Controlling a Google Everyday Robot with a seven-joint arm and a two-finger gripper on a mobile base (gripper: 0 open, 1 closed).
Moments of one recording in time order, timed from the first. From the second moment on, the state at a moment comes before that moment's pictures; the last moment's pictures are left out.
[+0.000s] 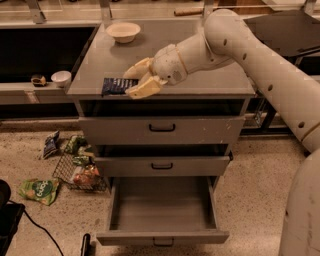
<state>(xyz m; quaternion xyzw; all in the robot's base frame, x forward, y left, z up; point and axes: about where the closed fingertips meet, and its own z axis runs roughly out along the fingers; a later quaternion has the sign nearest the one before) 0.619 0.068 0.893 -0.68 0.52 0.34 0.41</state>
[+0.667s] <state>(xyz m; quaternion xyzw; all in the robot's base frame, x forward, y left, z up) 0.616 0.072 0.884 -0.68 0.52 0.33 0.39</state>
